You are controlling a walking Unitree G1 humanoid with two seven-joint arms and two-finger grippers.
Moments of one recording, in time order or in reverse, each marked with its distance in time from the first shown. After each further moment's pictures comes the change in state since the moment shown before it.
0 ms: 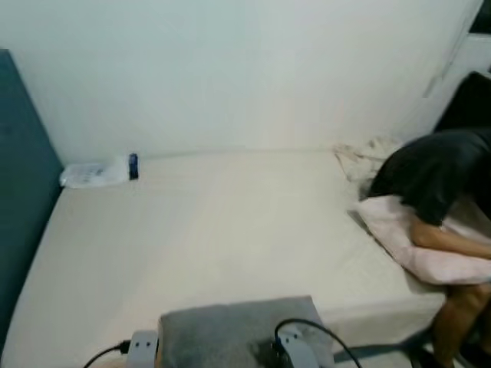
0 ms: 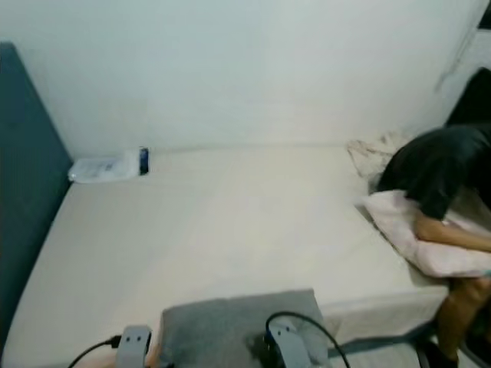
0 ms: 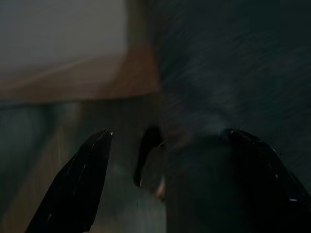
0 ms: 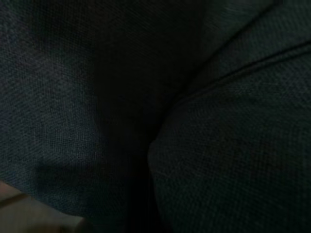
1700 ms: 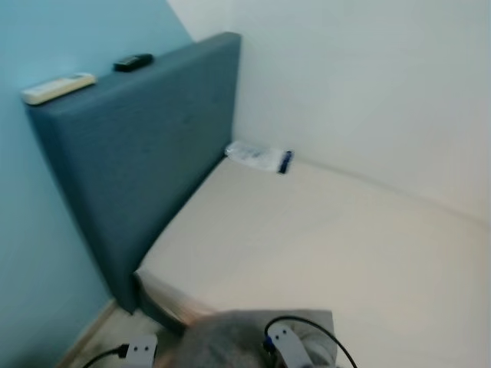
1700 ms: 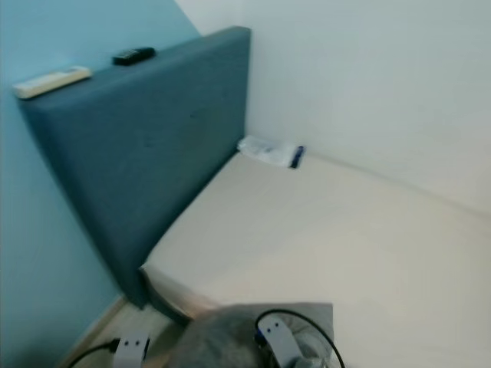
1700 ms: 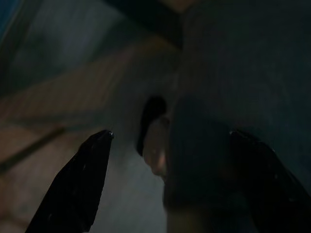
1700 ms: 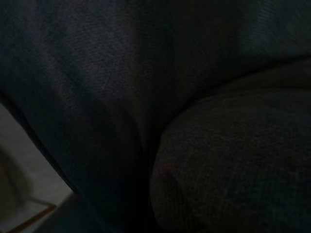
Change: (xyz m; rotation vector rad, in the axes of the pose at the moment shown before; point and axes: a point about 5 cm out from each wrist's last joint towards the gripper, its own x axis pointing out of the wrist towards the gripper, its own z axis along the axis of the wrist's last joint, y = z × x) left arm -0.001 -0.003 -0.006 0.029 0.033 -0.047; right arm 0.000 0.008 0.017 -0.150 -0.039 0.077
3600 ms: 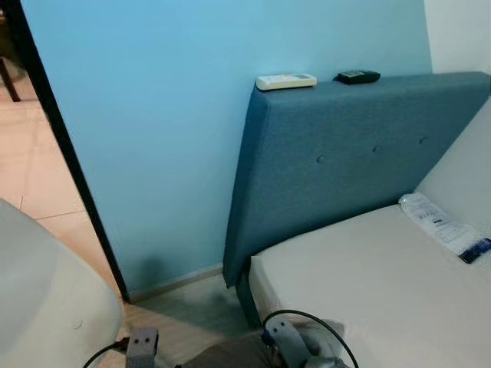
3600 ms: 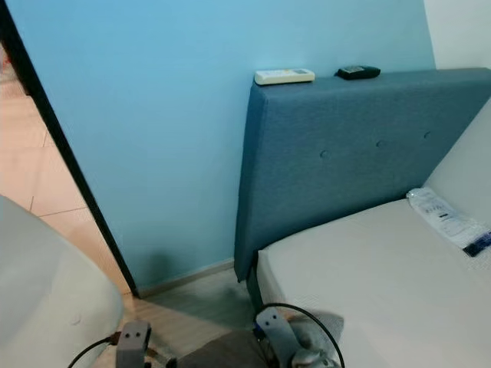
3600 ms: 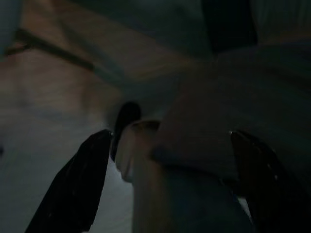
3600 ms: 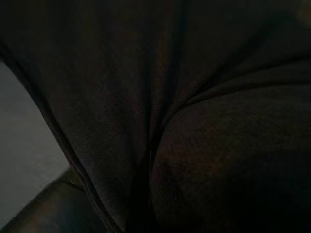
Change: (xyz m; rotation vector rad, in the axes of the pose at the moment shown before) left arm 0.001 -0.007 0.008 -0.099 -0.062 -0.048; right arm -0.003 -0.008 -0.002 -0.055 -0.003 -0.031
